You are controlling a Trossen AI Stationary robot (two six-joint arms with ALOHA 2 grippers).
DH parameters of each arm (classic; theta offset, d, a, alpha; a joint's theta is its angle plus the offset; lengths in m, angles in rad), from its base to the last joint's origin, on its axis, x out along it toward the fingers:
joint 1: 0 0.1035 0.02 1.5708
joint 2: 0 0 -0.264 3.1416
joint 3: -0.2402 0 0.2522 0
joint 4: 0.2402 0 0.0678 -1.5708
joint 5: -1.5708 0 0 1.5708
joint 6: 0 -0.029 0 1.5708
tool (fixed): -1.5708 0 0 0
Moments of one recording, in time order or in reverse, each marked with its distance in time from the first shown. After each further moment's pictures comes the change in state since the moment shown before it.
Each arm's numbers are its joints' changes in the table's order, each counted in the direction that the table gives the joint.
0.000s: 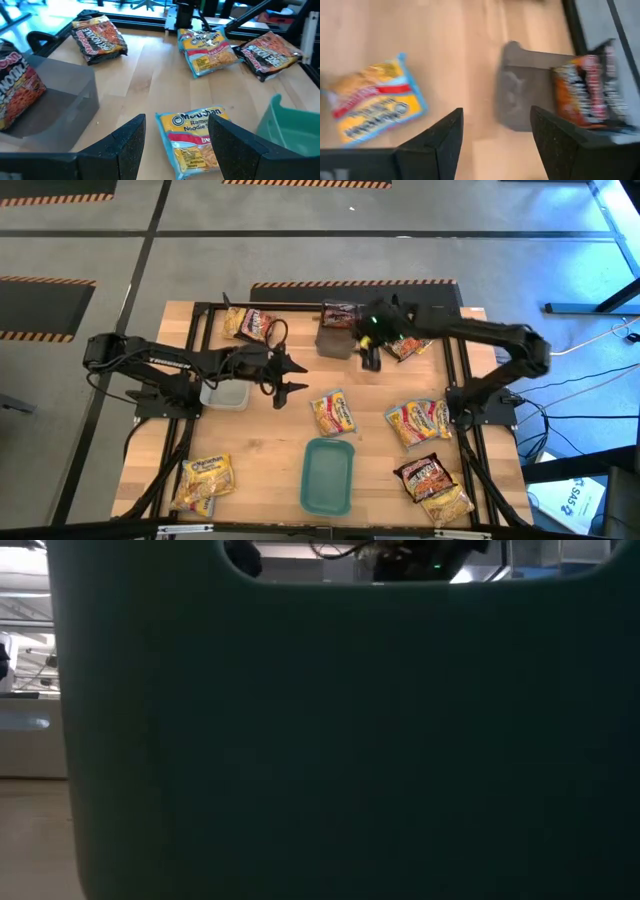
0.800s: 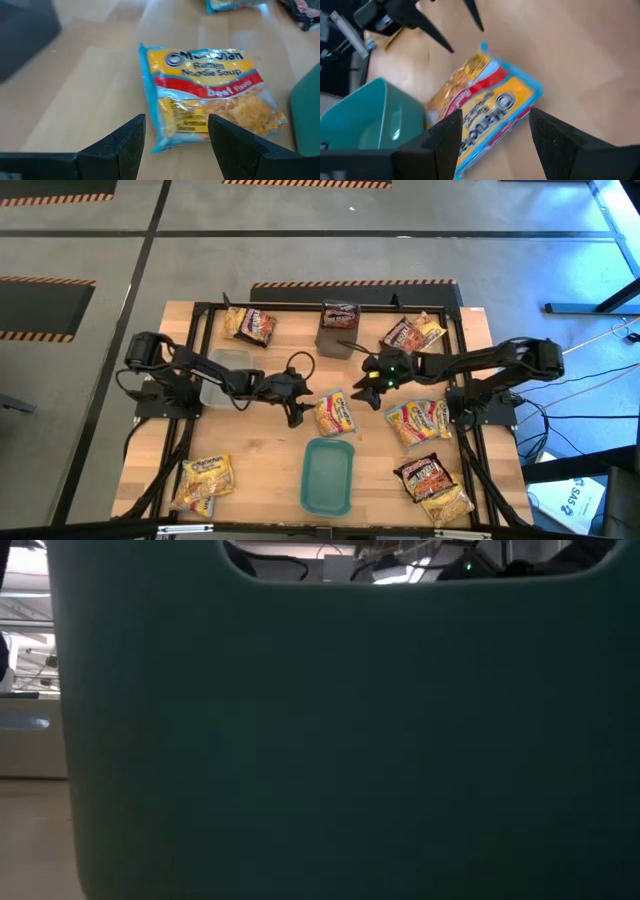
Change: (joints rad) left arm -0.122 -0.386 0.000 -0.169 -0.116 0.178; right arm 0.142 0.073 0.704 -0.886 -0.264 -0.713
